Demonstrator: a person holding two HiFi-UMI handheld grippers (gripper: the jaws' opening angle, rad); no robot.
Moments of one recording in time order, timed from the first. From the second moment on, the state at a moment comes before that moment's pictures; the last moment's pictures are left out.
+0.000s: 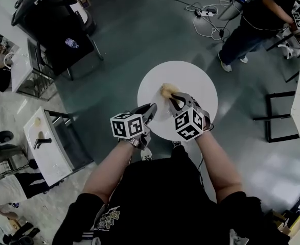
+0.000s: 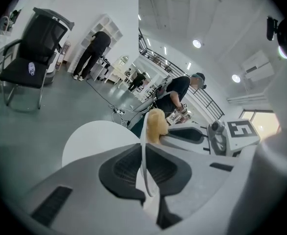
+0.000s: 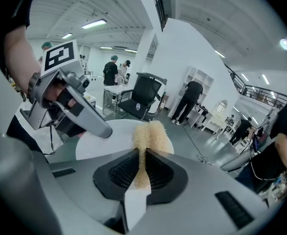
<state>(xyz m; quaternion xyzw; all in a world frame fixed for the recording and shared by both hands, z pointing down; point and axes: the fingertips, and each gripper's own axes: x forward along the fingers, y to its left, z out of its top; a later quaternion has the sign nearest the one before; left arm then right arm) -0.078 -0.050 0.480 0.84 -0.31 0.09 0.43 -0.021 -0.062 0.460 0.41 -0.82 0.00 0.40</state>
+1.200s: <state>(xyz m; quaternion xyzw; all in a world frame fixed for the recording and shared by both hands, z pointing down) -0.077 -0.080 0.486 0.82 -0.33 0.07 0.46 -0.053 -0.004 0.486 0.34 -0.84 0.02 0.42</state>
